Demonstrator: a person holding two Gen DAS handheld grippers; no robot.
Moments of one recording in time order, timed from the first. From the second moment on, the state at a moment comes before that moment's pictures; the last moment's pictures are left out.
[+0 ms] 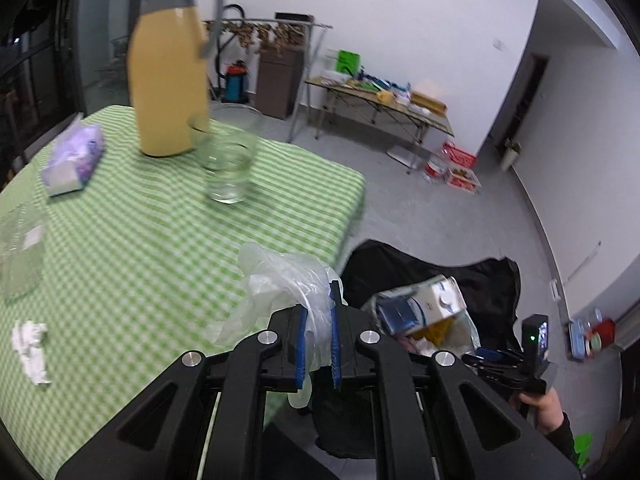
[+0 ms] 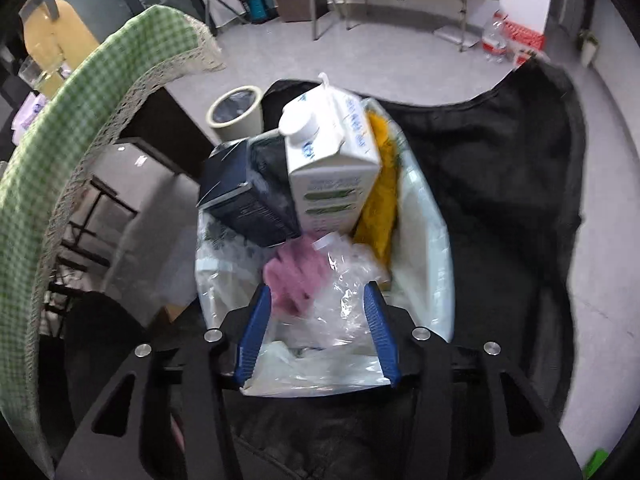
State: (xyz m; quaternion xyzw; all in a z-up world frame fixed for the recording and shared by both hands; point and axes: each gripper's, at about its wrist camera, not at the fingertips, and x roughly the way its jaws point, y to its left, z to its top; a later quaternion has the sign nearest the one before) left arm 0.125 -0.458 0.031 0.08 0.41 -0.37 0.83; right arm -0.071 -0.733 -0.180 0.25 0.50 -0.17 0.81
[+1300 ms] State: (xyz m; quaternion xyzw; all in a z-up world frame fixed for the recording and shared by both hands) left arm 0.017 -0.696 -0.168 0.16 0.58 -0.47 0.64; right arm -0.146 -0.779 -0.149 0.25 0.33 -0.31 0.86
